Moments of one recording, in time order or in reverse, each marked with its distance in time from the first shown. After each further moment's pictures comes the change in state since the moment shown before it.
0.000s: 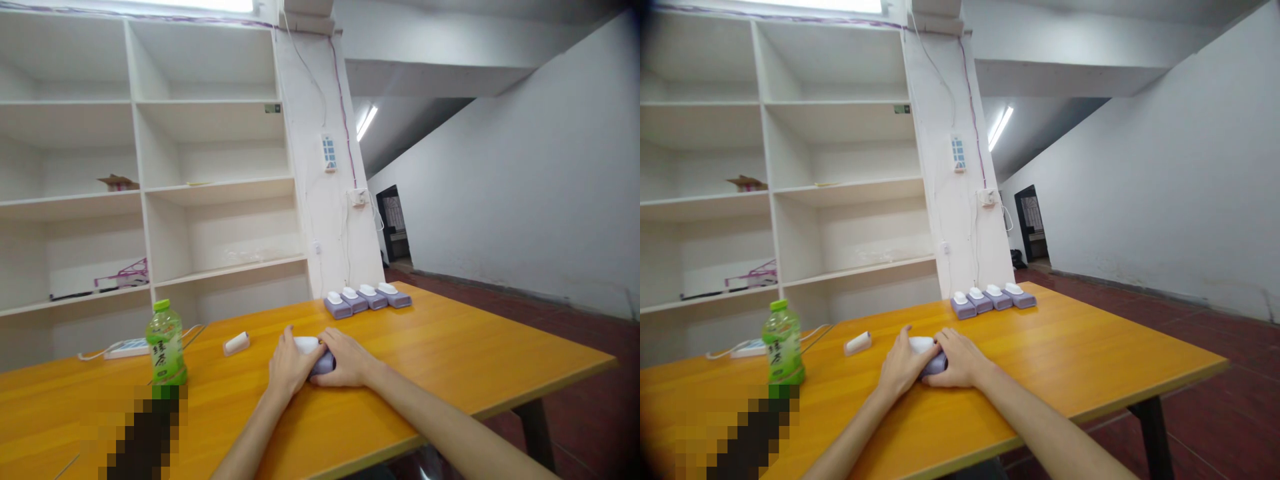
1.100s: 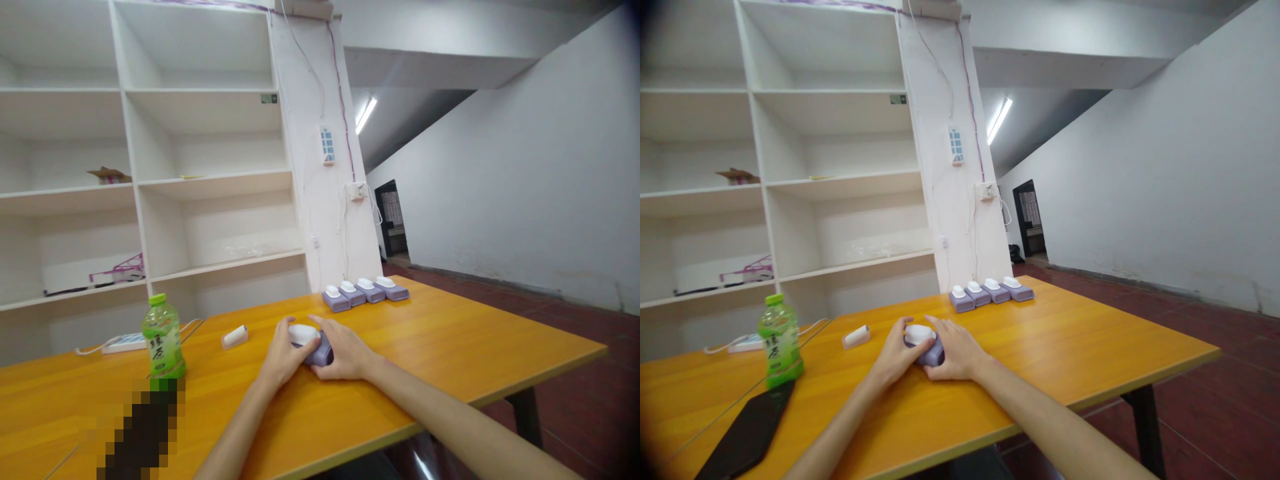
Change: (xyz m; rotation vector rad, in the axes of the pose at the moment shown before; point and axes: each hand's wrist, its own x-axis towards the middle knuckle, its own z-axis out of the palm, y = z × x) left_hand 0.011 -0.023 0.001 -0.370 -0.004 0.229; right_hand -0.001 -0.006 -0.007 0.106 0.045 -0.066
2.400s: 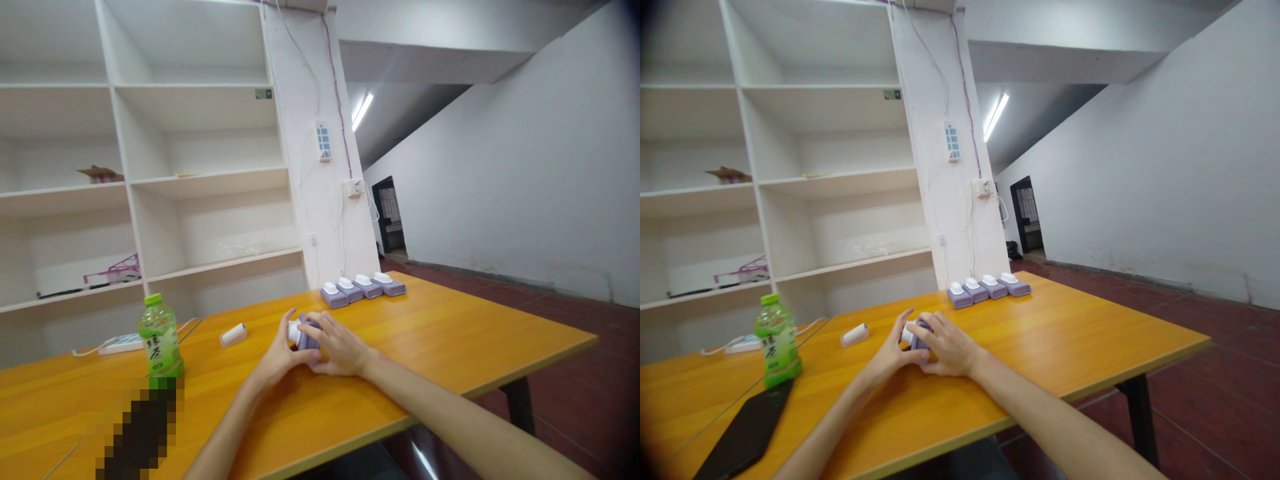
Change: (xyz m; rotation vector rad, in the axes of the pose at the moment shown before) left_hand -0.014 0.028 -0.018 -0.482 -0.311 -0.118; right_hand 0.003 -0.001 -0.001 -0.140 0.058 -0.364
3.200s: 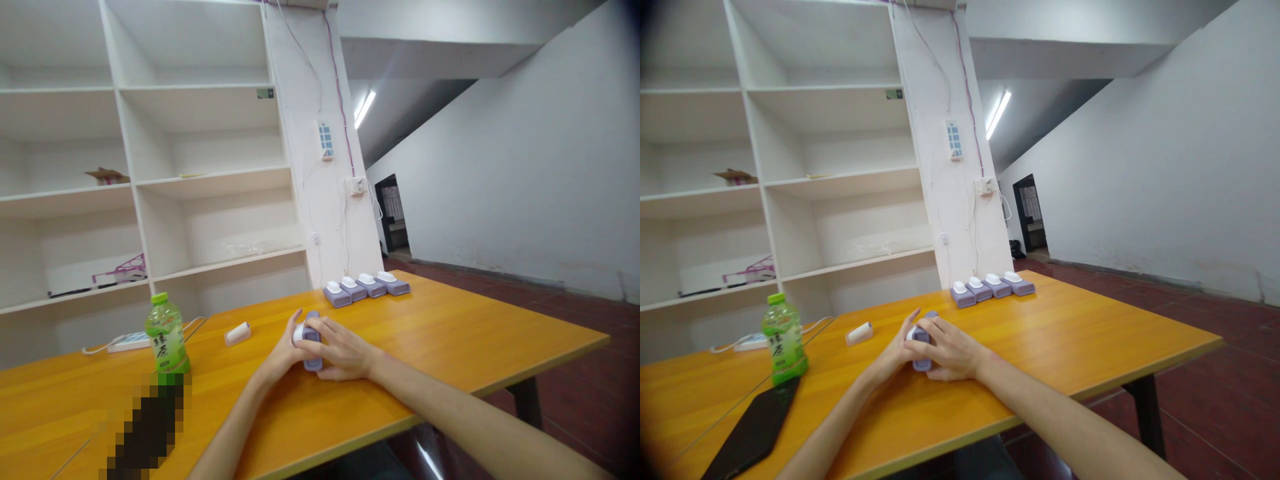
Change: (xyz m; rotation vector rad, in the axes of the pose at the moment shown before) left_hand 0.012 -0.019 -0.008 -0.122 -0.080 0.029; right_hand 0.002 -0.007 -0.005 -0.121 -0.048 -0.183
